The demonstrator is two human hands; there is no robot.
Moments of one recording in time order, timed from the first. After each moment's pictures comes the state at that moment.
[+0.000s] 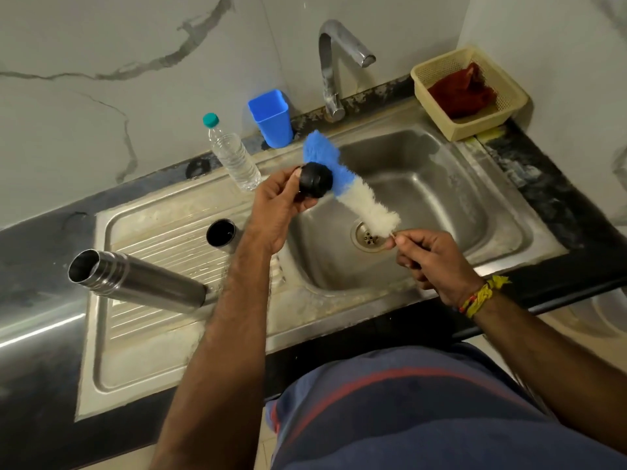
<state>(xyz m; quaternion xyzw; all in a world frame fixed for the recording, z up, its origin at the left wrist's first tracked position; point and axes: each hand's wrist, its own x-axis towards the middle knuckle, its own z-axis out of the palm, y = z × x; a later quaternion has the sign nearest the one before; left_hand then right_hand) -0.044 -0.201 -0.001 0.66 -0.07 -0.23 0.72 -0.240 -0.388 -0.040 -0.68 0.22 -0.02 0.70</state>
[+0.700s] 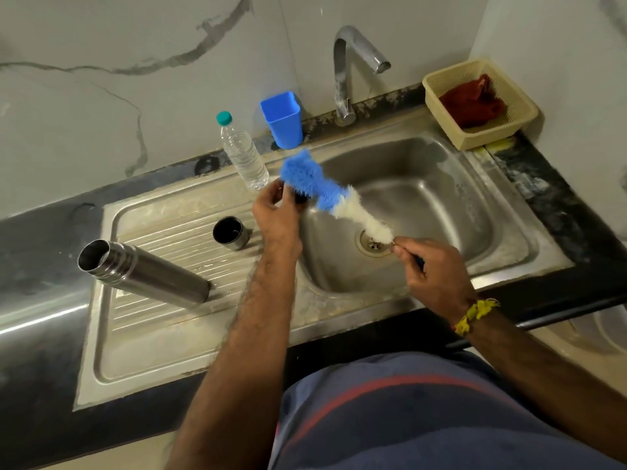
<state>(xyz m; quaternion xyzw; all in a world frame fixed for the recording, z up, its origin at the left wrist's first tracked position) -0.046 -0.210 -0.028 0.63 0.13 -0.05 0.76 -0.240 -0.374 -0.041 -0.90 0.08 -0.23 0.36</state>
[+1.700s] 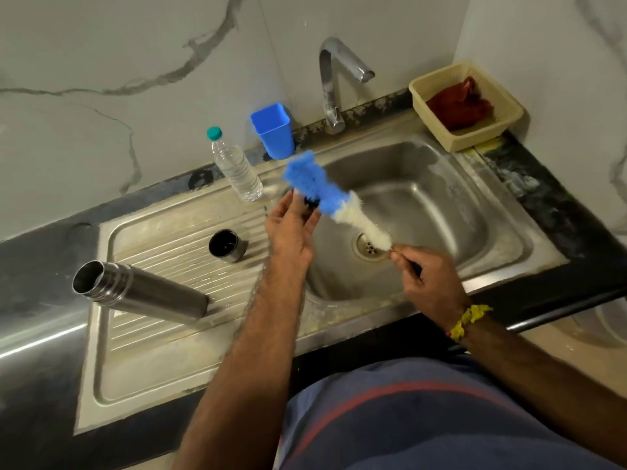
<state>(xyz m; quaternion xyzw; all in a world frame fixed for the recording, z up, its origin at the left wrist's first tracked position) -0.065 -0.229 -0.013 0.47 0.16 -0.17 0.85 -0.241 -0.370 -0.052 -0.86 0.12 -0.24 0.43</state>
